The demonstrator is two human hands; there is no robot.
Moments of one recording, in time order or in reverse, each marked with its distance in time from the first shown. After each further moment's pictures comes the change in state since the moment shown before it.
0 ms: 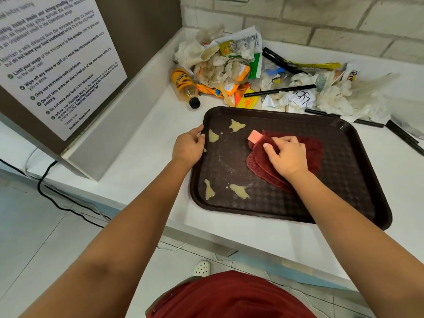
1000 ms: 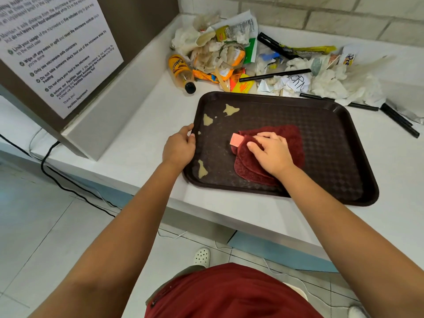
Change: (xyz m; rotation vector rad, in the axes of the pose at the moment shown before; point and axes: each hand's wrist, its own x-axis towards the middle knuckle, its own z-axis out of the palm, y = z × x) left_hand -0.055 -0.012 -0.003 0.010 0.062 0.008; right_hand -0.042 -0.015 -0.001 0.122 -0.121 -0.115
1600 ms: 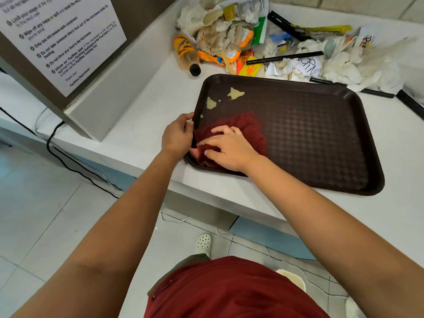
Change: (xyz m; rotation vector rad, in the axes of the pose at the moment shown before) left_hand -0.011 -0.012 0.000 -0.114 0.024 -0.033; right_hand -0.012 -0.084 0.024 0.015 -0.337 -0.405
